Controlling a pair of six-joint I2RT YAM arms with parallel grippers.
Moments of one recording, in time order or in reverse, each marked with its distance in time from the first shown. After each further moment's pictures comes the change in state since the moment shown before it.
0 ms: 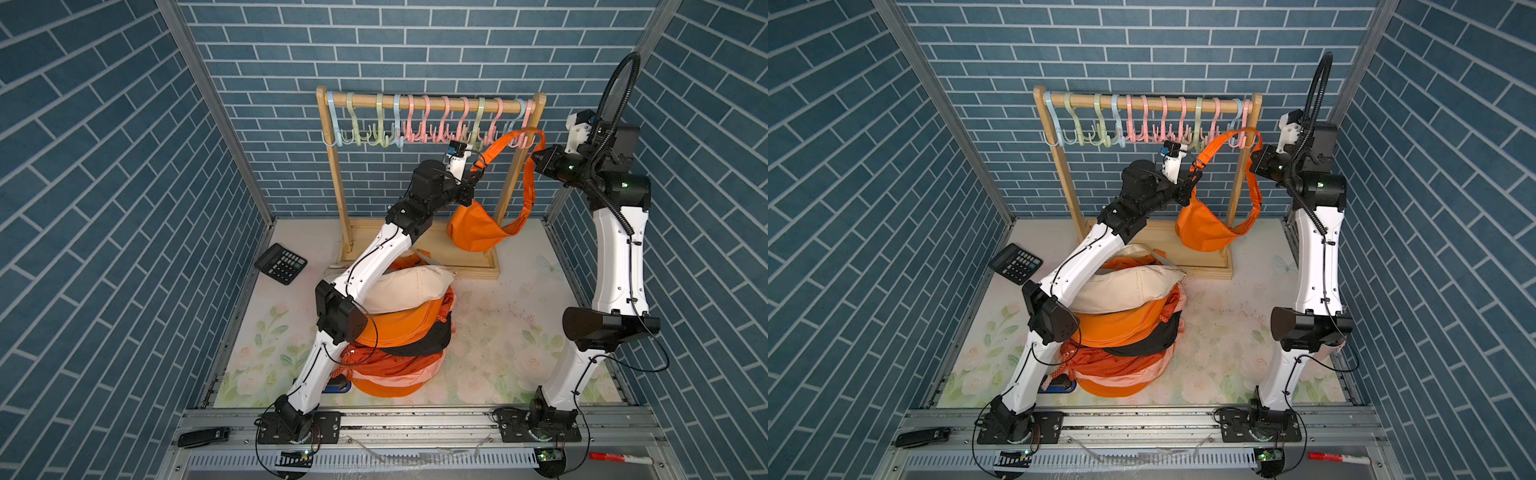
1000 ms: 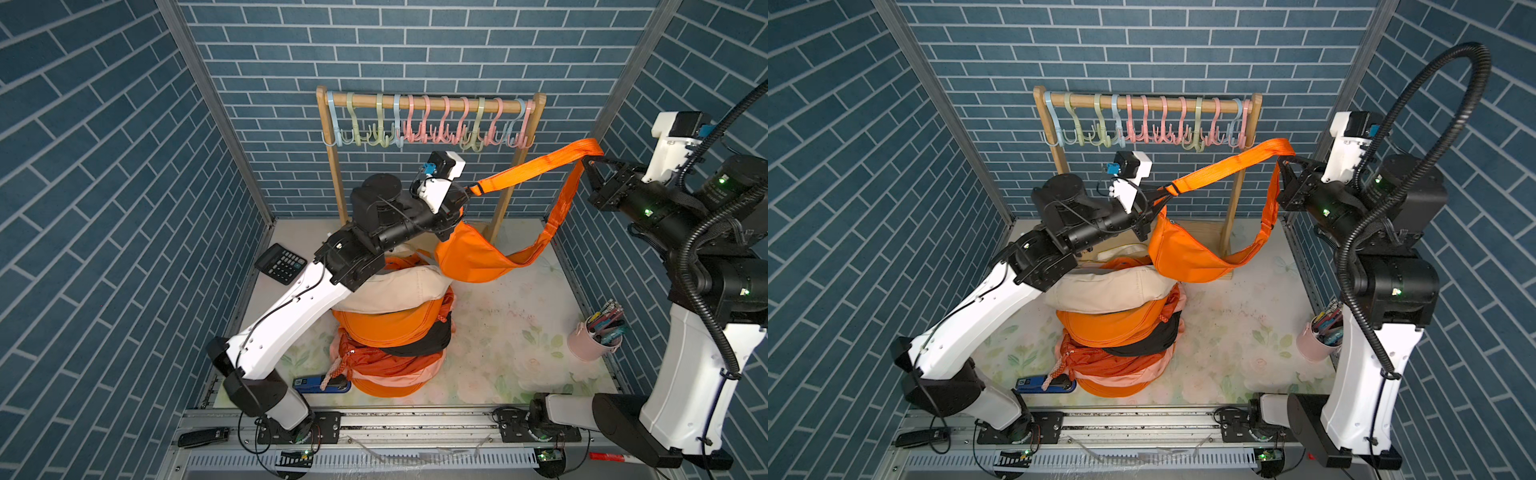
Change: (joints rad) left arm -0.169 -0.809 -0.705 -0.022 -0.013 0.250; right arm 0.028 -0.557 -0.222 0.005 0.001 -0.037
